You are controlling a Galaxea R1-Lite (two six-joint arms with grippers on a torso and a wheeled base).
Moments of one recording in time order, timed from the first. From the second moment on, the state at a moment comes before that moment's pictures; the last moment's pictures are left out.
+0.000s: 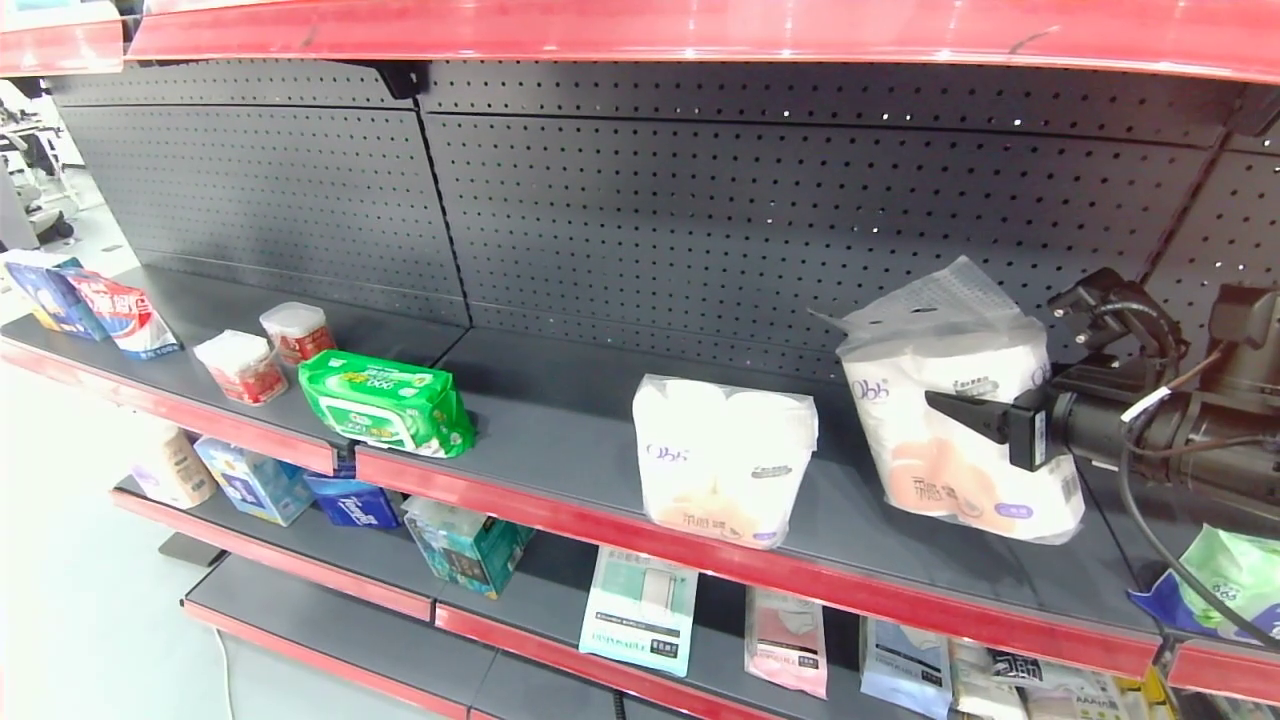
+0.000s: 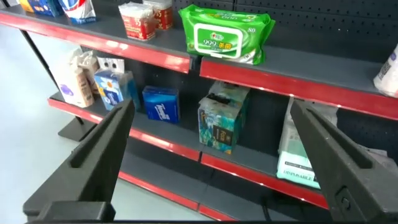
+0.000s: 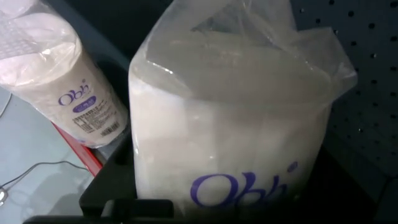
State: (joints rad) left arm 0.18 0.00 0.00 0.00 -0.05 0.00; right arm 0.07 1.57 -0.64 -0.62 0.31 -0.29
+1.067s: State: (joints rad) left arm 0.18 0.00 0.00 0.00 -0.05 0.00; right arm 0.09 1.84 -0.78 -0.80 0.43 -0.29
